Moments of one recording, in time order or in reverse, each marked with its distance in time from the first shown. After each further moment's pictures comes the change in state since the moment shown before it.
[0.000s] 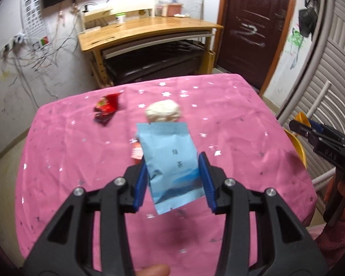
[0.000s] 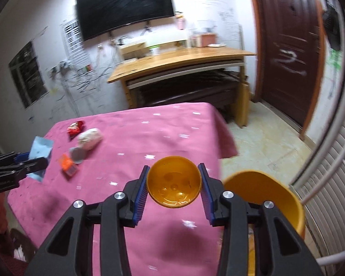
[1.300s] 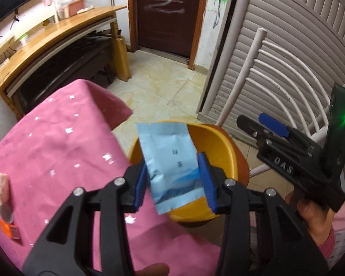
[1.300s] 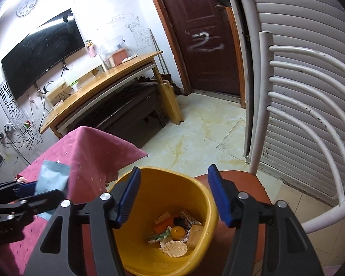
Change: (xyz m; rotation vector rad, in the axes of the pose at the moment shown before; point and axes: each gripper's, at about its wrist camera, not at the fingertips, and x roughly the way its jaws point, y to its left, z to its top) left arm 0.096 -0.261 0.047 0.303 0.133 -0.315; right arm -0.036 -0.189 -0.062 0.395 -0.096 -0.264
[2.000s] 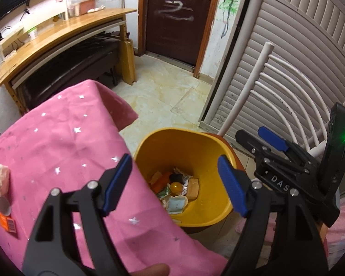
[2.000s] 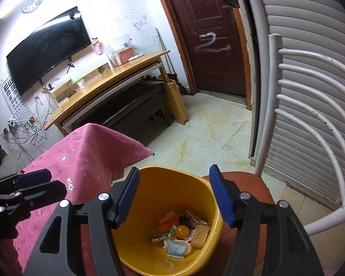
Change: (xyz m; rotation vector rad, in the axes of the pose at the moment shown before) left arm -0.014 0.016 -0.001 -0.068 -0.047 0.016; right arm 0.002 0.014 0.000 -0.034 0.005 0.032
